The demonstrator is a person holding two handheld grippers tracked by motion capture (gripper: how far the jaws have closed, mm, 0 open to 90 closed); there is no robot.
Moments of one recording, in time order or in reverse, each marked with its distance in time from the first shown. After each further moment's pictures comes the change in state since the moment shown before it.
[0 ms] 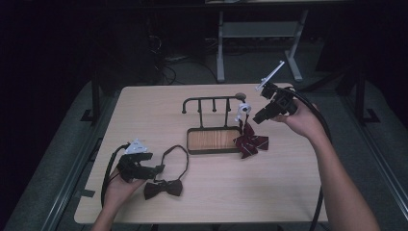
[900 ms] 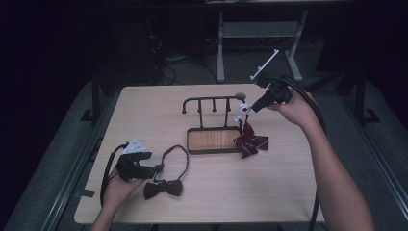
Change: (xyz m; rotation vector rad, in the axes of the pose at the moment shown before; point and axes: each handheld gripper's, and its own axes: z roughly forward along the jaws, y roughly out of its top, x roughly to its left) left arm 0.001 0.000 -0.002 -0.013 0.000 -0.008; right arm -0.011 0.028 -0.007 0.014 -0.069 0.031
